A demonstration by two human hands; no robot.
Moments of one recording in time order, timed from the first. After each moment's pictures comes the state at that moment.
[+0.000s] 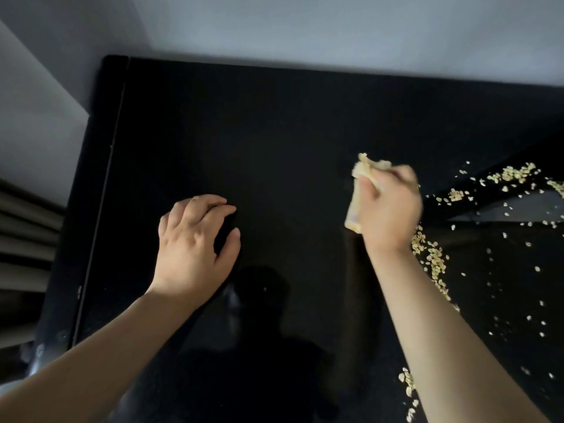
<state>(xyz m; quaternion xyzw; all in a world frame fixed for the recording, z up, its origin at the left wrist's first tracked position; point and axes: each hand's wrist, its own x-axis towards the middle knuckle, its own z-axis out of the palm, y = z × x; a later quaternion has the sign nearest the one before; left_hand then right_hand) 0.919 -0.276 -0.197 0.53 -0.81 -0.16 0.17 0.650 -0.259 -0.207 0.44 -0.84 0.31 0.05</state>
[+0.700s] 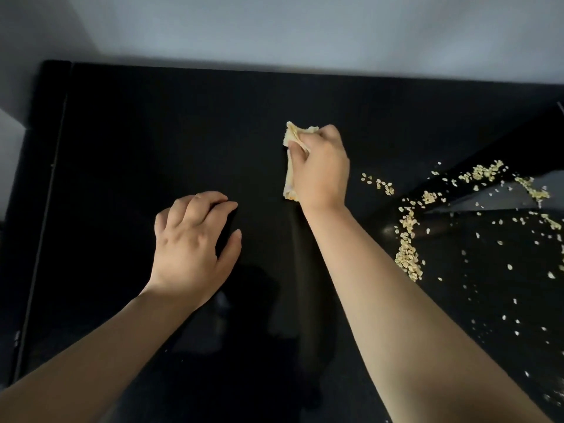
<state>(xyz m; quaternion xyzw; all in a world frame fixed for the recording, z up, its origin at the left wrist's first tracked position) 0.878 -0.305 -0.199 0.47 -0.85 -0.15 0.16 0.670 -0.339 -0.189 0.49 -0.82 0.31 0.00</state>
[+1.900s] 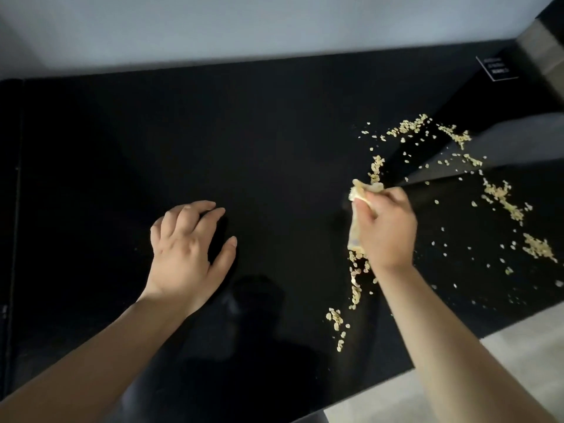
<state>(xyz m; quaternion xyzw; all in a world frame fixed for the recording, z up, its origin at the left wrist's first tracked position) 0.850 -0.242 -0.185 0.45 -0.87 -0.16 0.13 0.576 -0.141 -0.196 0.40 -0.87 0.29 0.03</state>
